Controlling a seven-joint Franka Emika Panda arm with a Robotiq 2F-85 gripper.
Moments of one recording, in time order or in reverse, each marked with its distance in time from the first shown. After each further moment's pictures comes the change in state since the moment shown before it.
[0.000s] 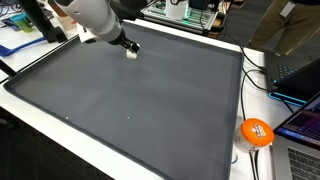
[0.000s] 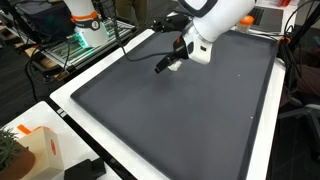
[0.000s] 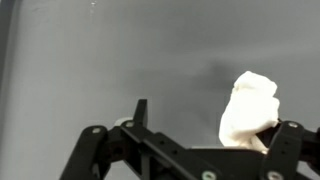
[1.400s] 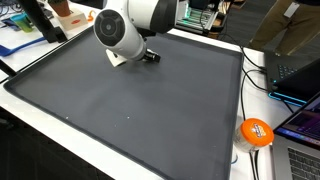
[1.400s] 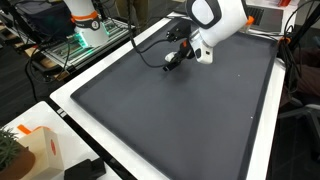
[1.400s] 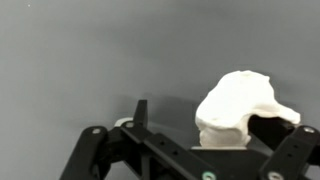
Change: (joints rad) arm 0.036 0.108 0.091 0.030 0.028 -0.015 -0.086
